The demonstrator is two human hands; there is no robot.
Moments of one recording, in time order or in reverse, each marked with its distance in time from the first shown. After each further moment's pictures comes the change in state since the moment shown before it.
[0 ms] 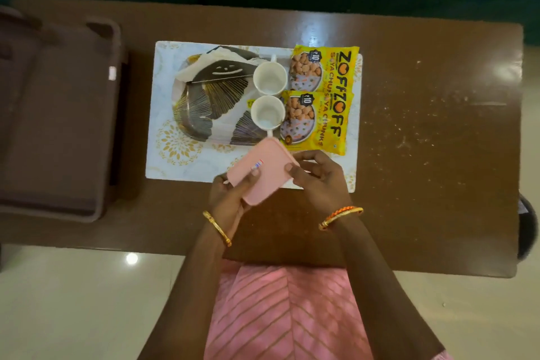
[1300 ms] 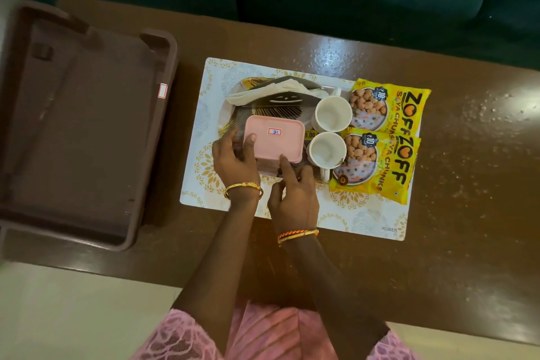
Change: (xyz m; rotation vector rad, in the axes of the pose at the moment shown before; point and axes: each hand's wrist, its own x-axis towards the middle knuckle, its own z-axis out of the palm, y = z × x) left_hand 0.109 0.072 -0.023 0.482 0.580 0.675; right_hand 0.048 0.017 0.148 -0.763 0.212 -0.425
